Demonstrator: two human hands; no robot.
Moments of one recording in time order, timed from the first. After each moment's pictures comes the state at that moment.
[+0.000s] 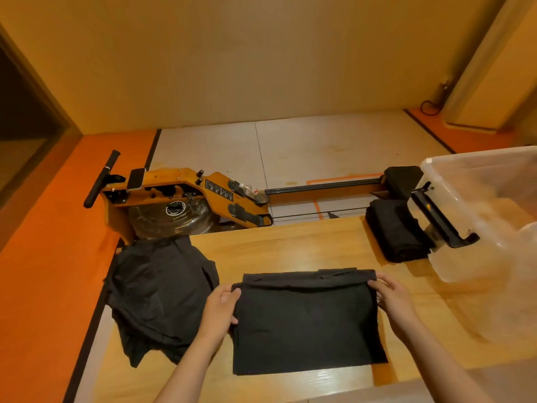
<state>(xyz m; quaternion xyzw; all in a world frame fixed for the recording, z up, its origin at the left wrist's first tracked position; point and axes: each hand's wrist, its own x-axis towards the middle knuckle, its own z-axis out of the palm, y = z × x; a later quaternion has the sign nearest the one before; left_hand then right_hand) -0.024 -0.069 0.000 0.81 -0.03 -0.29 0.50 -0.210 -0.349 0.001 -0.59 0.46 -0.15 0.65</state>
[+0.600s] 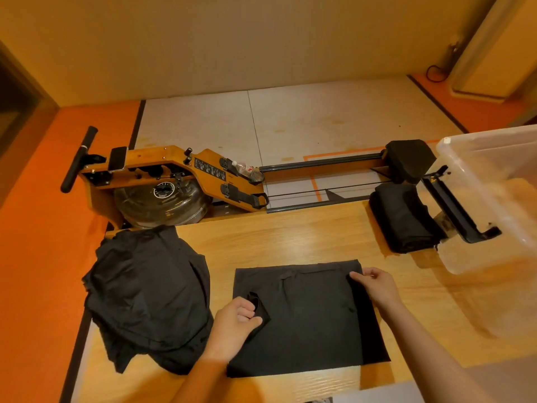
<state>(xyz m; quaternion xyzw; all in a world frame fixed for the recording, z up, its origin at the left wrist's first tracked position) -0.035 -0.085 -0.036 0.83 -0.11 -0.35 0.42 -0.170 -0.367 -0.045 -0.62 0.55 -0.06 0.56</state>
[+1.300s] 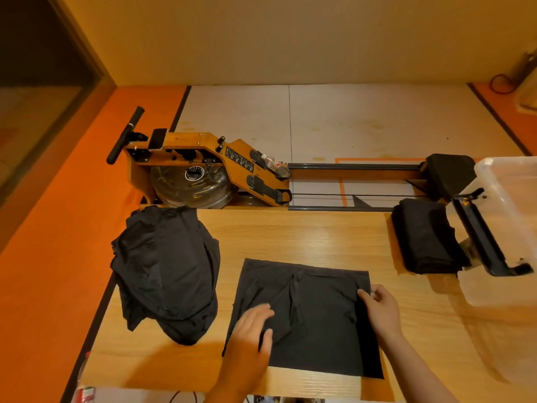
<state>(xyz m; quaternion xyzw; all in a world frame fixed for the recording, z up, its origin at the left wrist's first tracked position) -0.112 -0.089 -0.056 0.88 -0.26 -0.11 0.38 -0.186 -0.360 -0.057 -0.68 0.49 -0.07 0.54</state>
